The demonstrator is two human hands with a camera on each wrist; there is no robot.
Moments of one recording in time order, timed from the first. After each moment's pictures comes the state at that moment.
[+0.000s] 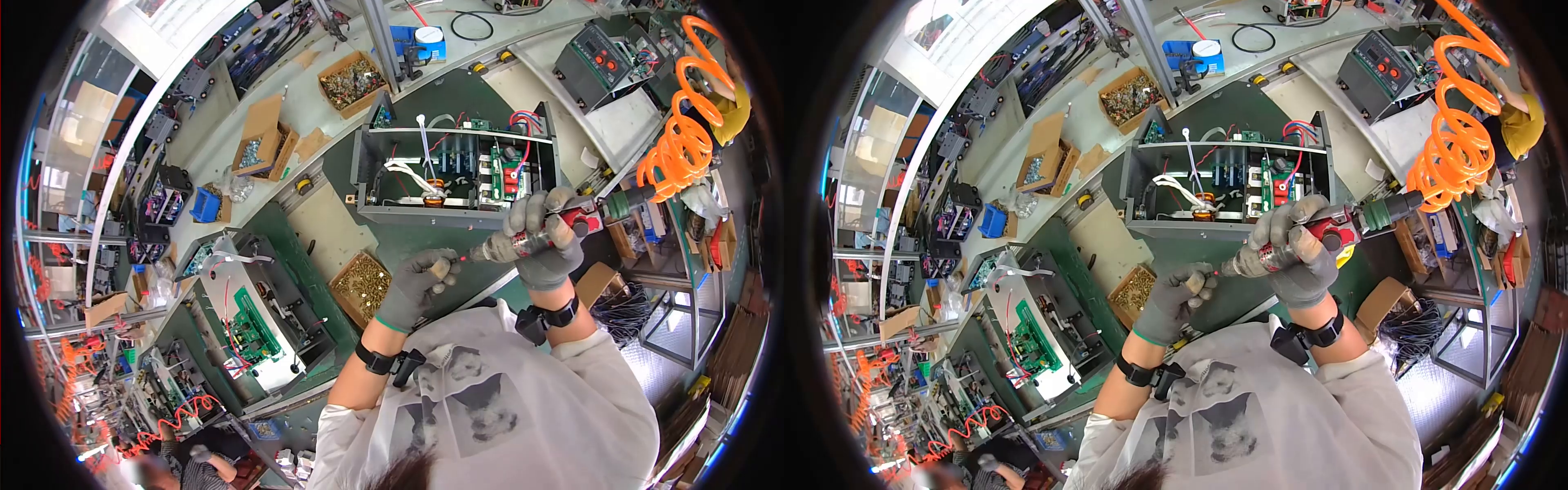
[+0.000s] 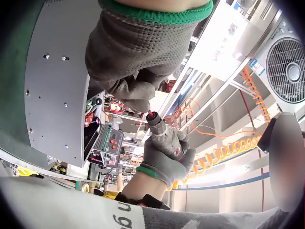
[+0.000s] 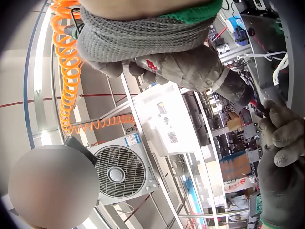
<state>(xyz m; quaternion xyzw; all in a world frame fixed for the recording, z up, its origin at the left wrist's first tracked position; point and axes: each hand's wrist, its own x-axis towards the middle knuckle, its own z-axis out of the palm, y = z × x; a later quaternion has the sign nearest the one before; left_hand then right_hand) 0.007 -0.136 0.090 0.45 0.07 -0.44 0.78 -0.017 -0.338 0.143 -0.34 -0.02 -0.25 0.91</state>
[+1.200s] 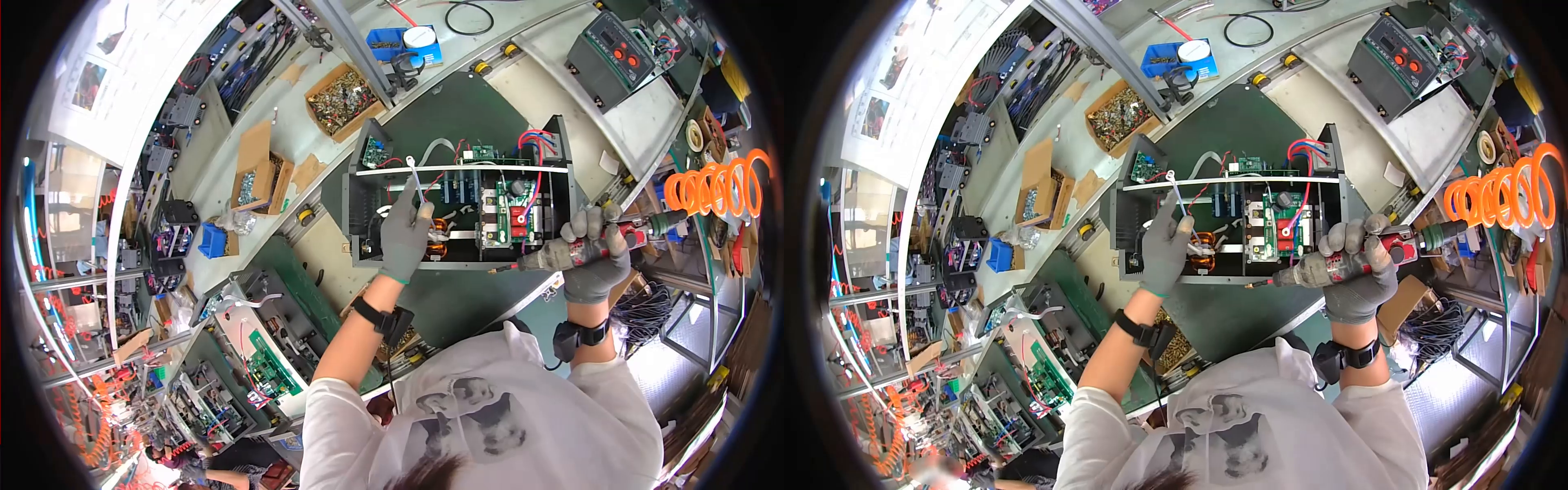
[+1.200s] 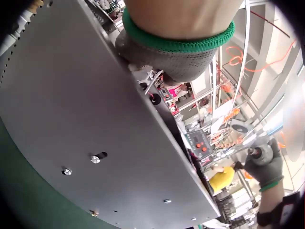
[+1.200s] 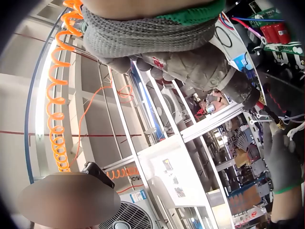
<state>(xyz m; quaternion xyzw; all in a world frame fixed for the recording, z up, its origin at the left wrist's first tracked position) 0.151 -0.210 0.035 0.85 -0.13 -0.14 0.49 0.007 -0.433 0.107 -0.26 0.08 -0.32 0.91</state>
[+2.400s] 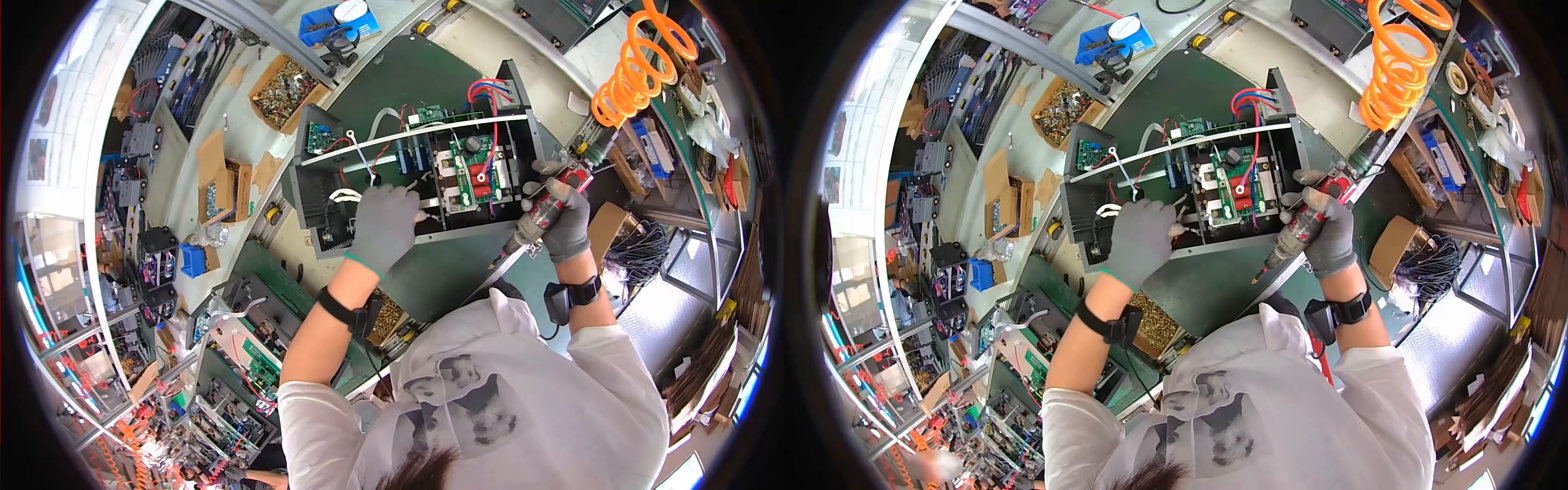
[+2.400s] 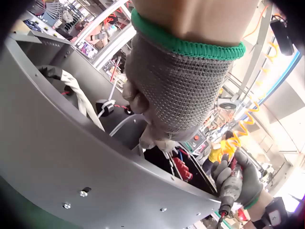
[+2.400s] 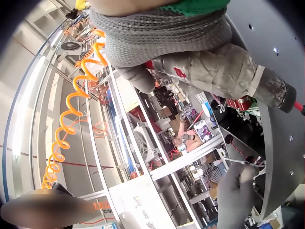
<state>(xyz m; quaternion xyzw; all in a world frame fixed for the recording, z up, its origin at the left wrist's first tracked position) 0.144 -0.232 0.060 0.83 -0.55 -0.09 0.07 -0.025 -0.454 0.058 -0.30 0.32 -0.21 0.87</state>
